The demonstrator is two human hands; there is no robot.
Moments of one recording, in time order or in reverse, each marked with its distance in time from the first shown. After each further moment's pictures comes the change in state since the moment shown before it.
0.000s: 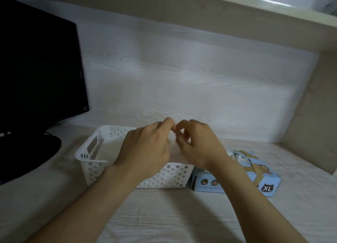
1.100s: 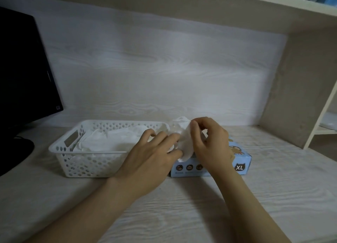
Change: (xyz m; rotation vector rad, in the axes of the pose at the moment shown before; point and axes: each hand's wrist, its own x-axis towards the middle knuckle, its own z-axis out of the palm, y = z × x) left_hand -0.018 0.039 0.060 0.266 -0.105 0.482; right_hand -0.068 0.054 -0.016 0.193 0.546 0.191
